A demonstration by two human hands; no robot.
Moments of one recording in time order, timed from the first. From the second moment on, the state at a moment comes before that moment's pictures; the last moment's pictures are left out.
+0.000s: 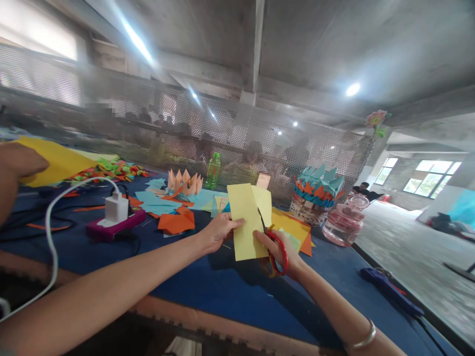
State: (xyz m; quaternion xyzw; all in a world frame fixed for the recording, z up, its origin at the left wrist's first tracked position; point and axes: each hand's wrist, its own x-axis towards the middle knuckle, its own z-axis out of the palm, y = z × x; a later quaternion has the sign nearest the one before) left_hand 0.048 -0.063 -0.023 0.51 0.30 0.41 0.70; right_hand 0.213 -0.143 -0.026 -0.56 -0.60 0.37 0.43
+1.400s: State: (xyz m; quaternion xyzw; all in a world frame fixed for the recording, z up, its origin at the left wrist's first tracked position) left_hand 0.025 -0.038 -0.009 0.53 0.25 0.49 0.65; right_hand 0.210 -0.147 -0.029 -0.54 -0.65 0.40 0.34
